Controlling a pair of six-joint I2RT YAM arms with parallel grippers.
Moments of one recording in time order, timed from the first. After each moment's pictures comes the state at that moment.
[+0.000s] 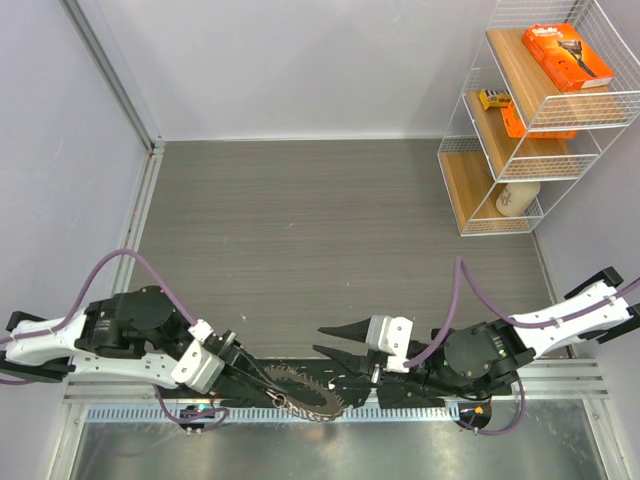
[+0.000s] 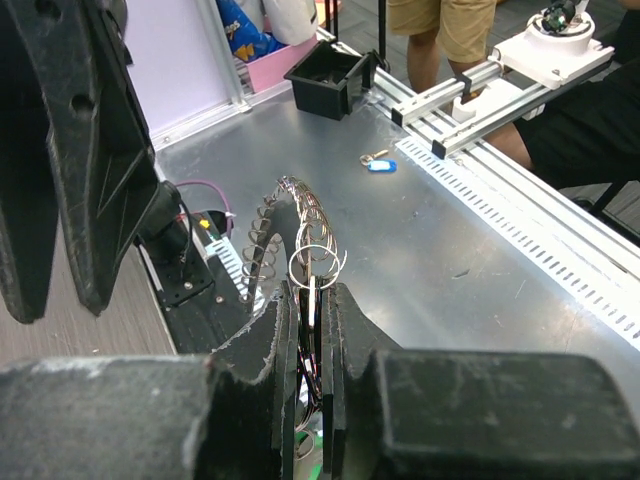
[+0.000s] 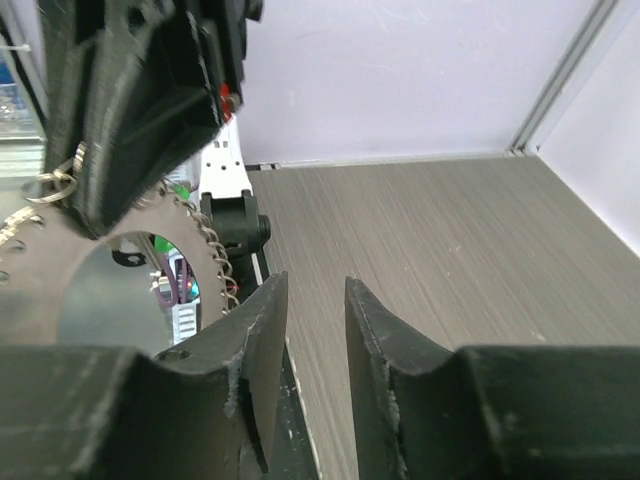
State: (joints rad) left arm -1.59 0.61 1.05 -0.51 0.52 0.15; right arm 1.92 0.88 0.92 0.05 0.66 -0.18
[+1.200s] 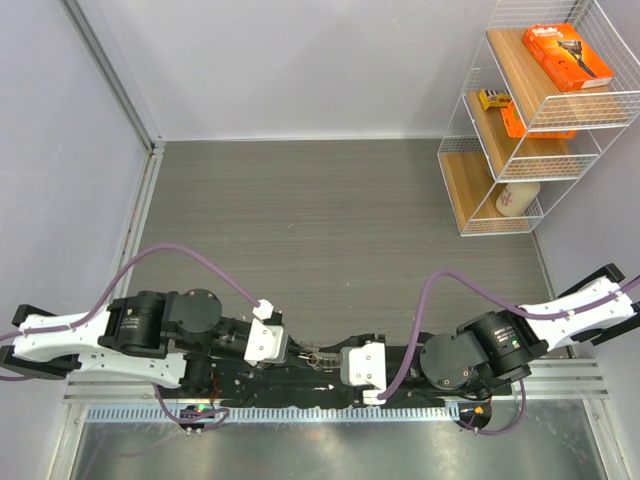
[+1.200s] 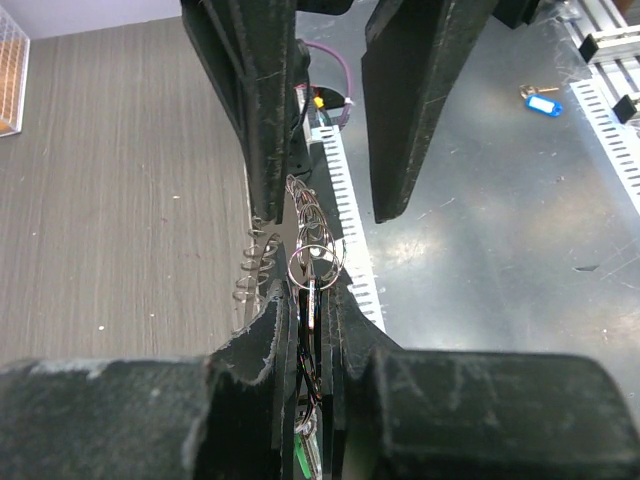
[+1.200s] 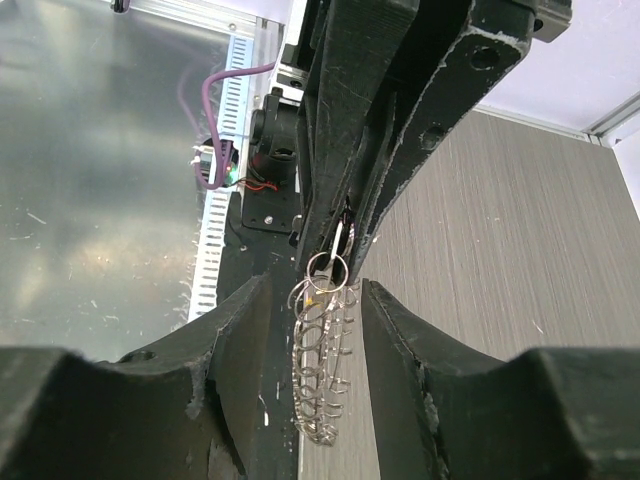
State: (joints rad) left arm -1.59 0.75 1.10 -0.63 0.13 0.10; right arm 1.92 0.99 1.22 -0.47 0.43 -0.21
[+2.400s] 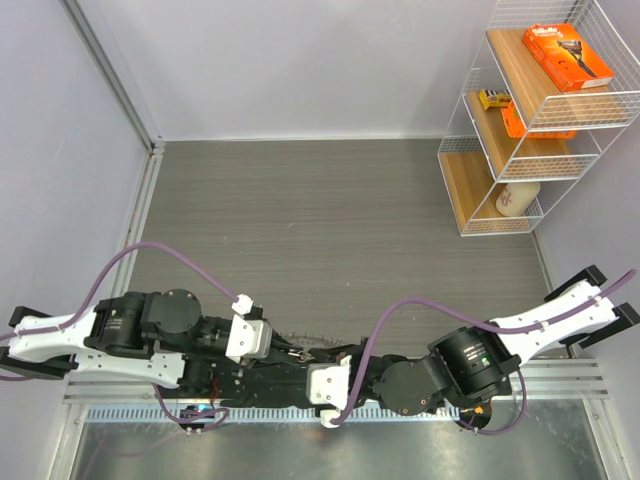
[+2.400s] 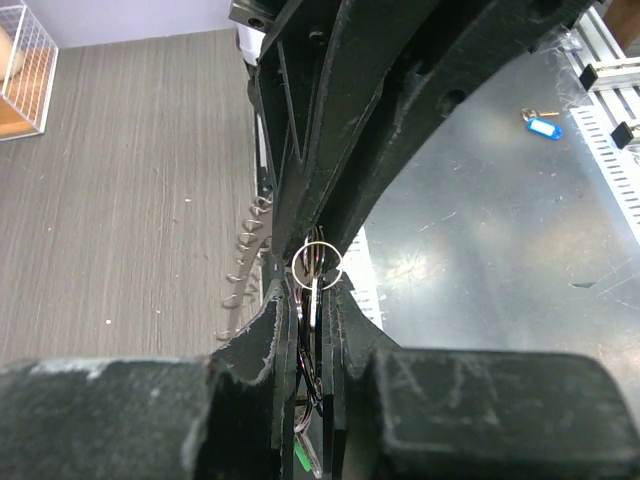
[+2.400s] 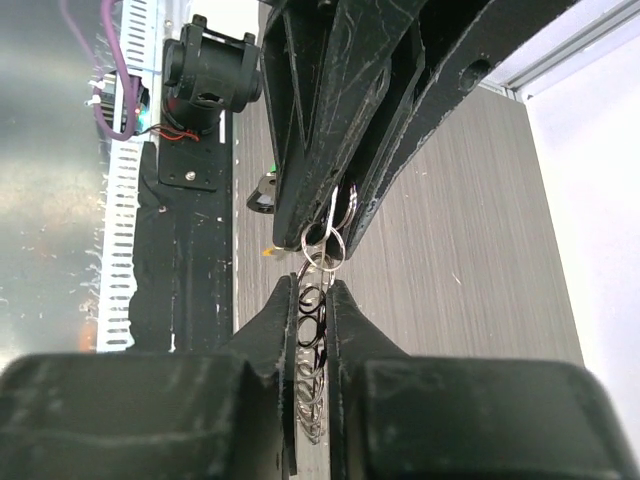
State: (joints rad) left arm -1.60 0.68 1.09 -0.64 0.07 0.06; right arm 1.96 1.14 1.28 -0.53 0.65 -0.30
